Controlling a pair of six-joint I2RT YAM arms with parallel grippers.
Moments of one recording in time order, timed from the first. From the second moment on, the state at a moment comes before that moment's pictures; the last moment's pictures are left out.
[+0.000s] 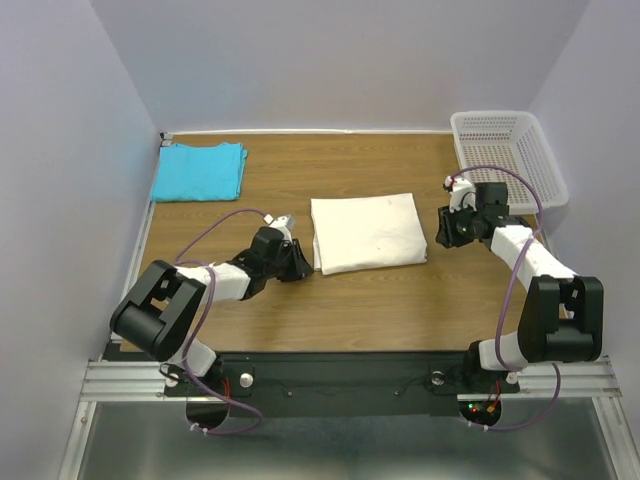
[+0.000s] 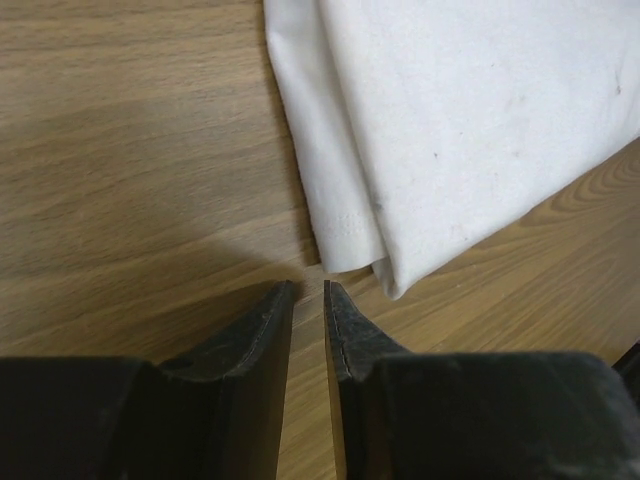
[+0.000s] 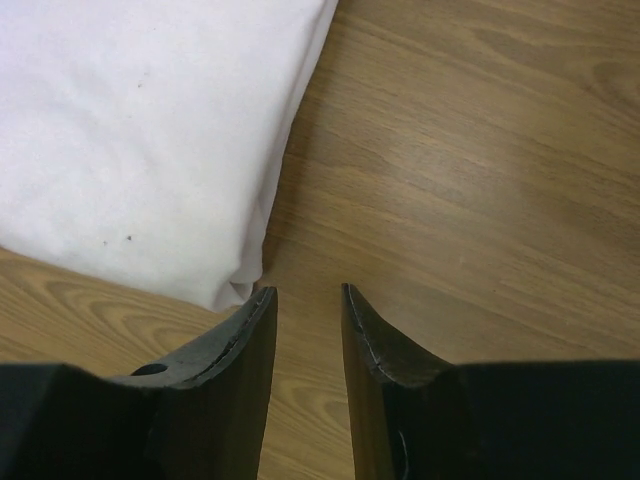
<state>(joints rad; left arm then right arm) -0.55 1.49 0.51 0.29 0.19 -0.63 -0.03 1.41 0.88 -0.37 -0.36 -0.27</state>
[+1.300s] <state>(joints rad) -0.55 1.46 0.54 0.25 0.26 -0.71 -0.06 1.41 0.86 -0.37 -0.40 -0.27</state>
